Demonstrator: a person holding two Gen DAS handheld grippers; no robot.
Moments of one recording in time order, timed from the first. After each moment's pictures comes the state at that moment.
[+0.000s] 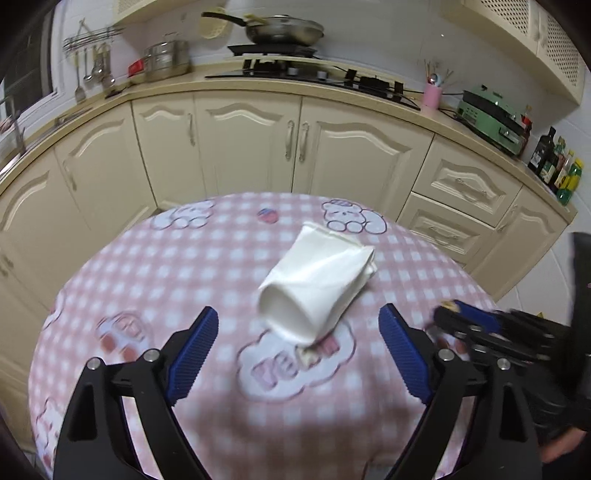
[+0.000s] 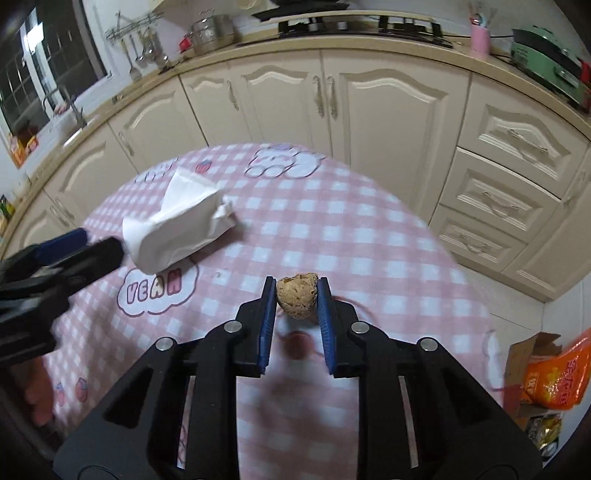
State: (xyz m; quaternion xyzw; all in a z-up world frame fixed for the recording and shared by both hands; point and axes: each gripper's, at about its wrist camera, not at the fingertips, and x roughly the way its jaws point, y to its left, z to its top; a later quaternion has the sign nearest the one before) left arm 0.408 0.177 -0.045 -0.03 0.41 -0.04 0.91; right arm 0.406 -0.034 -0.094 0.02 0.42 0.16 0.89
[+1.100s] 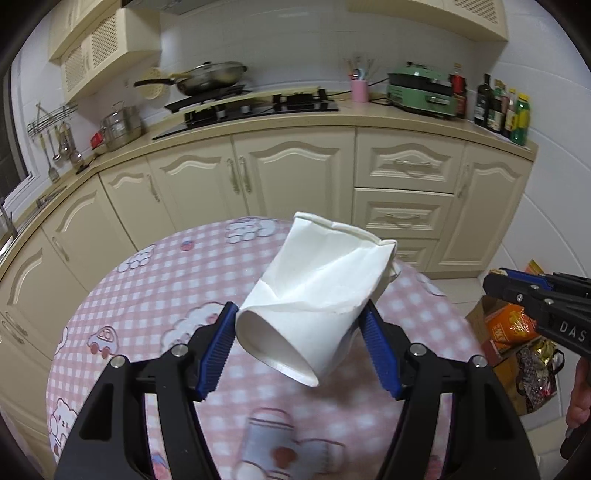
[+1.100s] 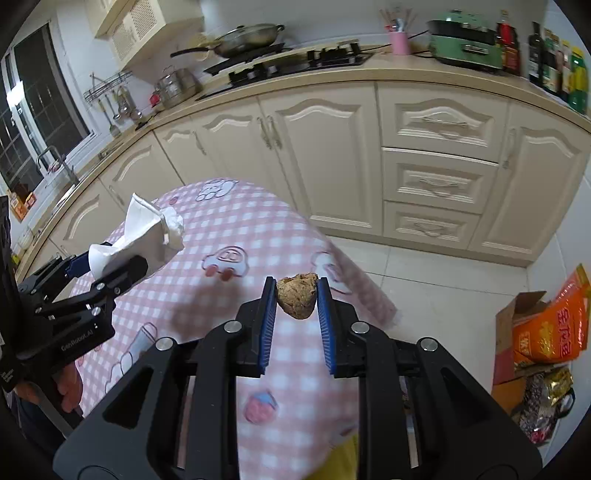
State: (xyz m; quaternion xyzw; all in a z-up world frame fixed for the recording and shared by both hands) left arm 0.316 0.054 -0.010 0.08 0.35 -0.09 0.93; right arm 0.297 -0.168 -0.055 0.09 0.38 0.10 0.92
